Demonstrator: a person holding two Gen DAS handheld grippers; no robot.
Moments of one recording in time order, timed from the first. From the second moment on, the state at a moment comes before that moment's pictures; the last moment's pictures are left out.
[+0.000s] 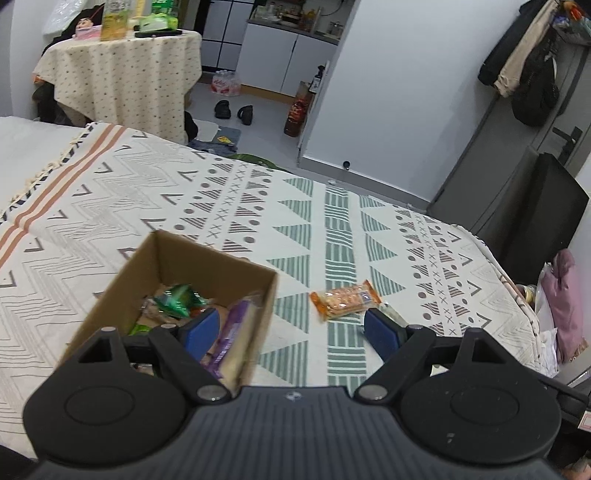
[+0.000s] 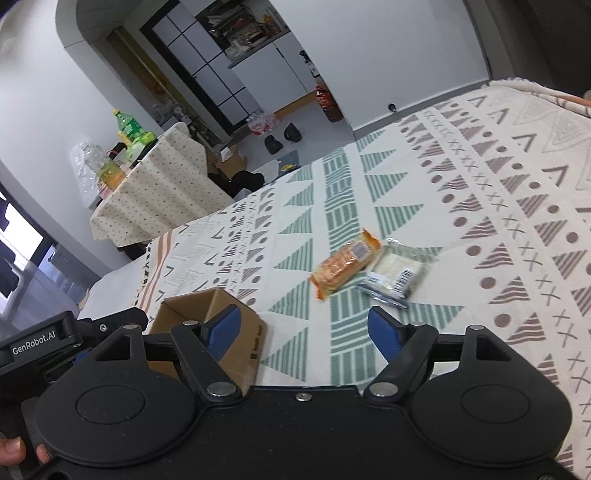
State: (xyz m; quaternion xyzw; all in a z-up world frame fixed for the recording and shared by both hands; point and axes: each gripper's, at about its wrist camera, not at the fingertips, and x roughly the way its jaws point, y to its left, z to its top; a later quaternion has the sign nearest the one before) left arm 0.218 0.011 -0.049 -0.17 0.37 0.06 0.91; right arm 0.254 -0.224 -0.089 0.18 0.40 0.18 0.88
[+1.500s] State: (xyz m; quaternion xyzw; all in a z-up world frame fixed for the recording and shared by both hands) left arm 0.392 -0.054 -0.142 -0.12 0.46 -0.03 0.88; right arm 0.349 -0.268 -0.190 0.31 0.48 0.07 0.82
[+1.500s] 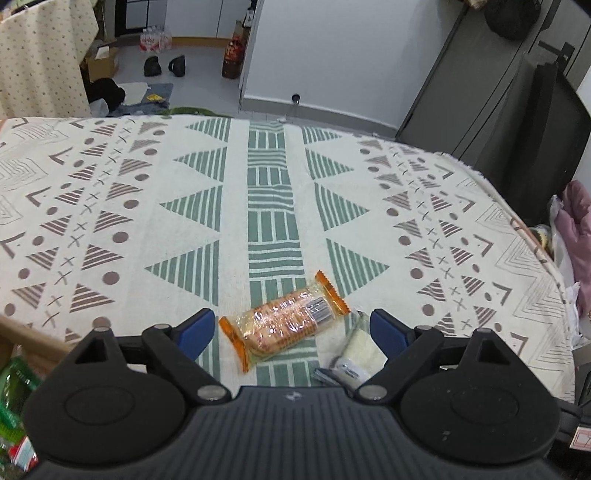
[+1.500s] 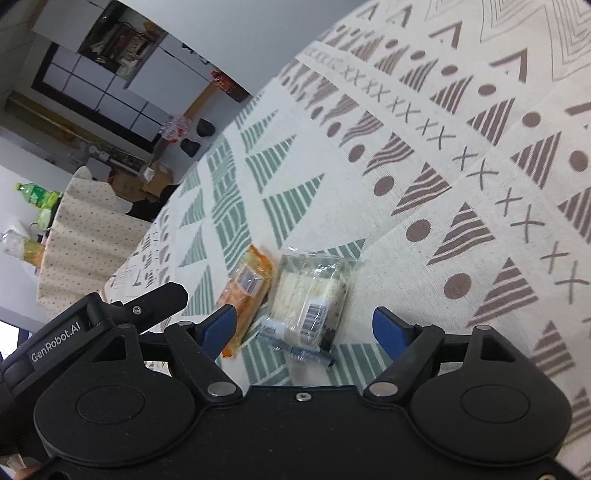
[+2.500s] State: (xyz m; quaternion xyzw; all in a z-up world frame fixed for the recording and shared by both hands) left arm 0.421 -0.079 -0.206 -0.10 0.51 -0.04 0.85; right arm 0.351 -0.285 -0.201 0.27 0.46 0.01 0.85
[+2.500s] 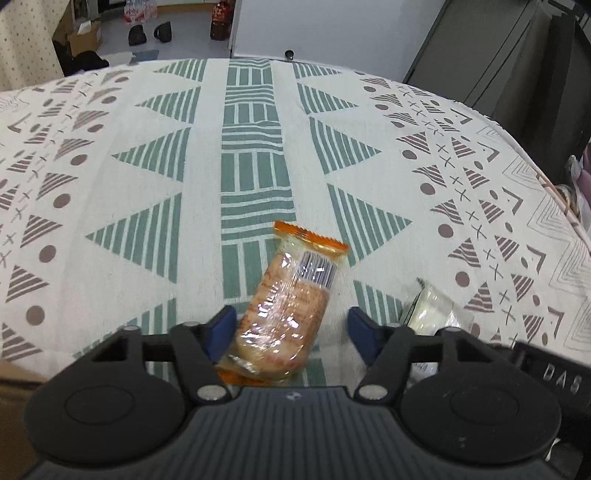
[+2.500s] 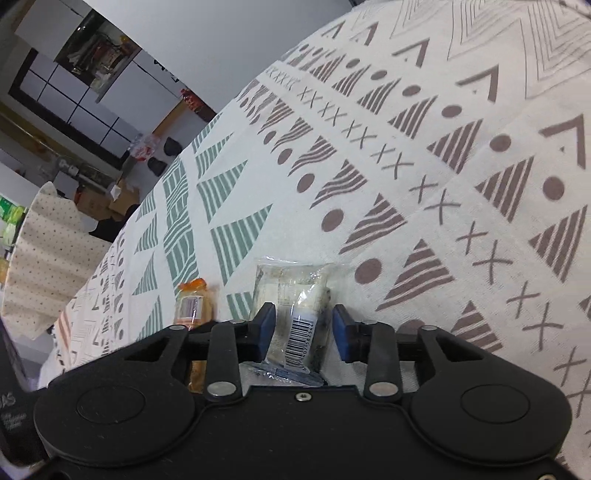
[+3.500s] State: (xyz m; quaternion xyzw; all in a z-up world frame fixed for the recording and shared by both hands) left arm 0.345 -0.053 -0.154 -0.10 0.47 0.01 0.88; right arm 0.314 -0.230 -0.167 0.10 0.45 0.03 0.89
